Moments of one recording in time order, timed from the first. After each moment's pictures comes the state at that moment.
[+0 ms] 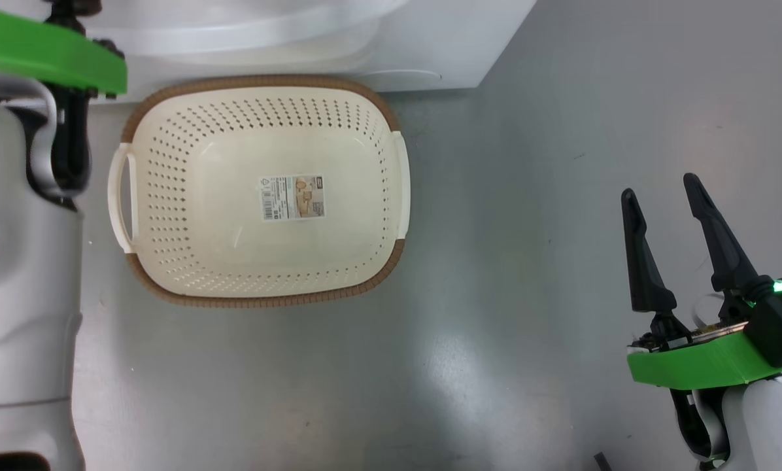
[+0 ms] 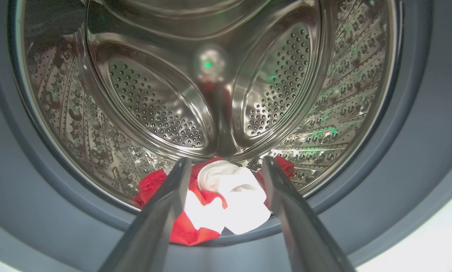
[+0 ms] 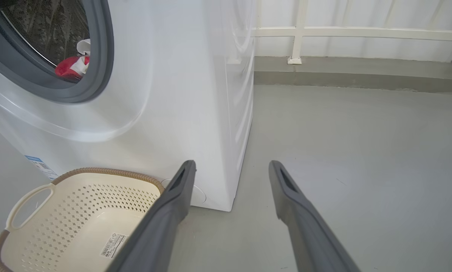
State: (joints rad) left arm -1.08 0.17 -0.06 0.59 -0.33 -0.07 -0.23; right arm -0.17 -0.05 -0.03 -0.02 0.16 0.12 -0.26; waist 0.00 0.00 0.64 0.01
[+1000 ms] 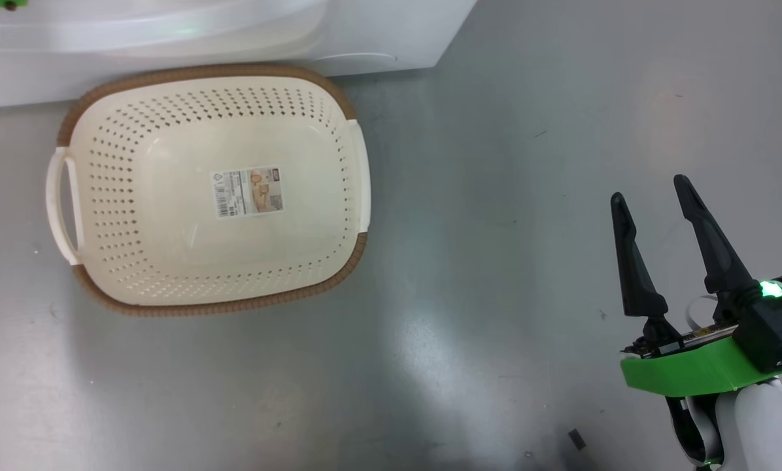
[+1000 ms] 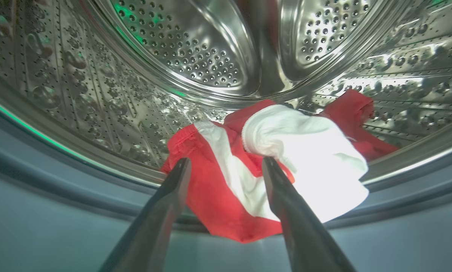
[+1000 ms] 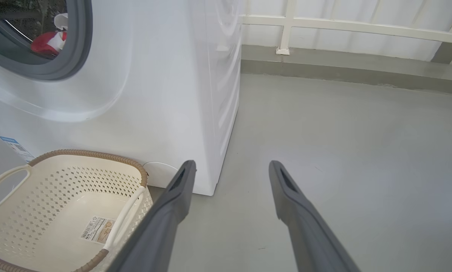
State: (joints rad) left arm -1.48 0.23 -0.15 1.19 -0.25 -0.02 -0.13; right arm -0.16 -0.05 -0.02 -0.04 0.13 0.12 -0.26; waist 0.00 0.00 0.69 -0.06
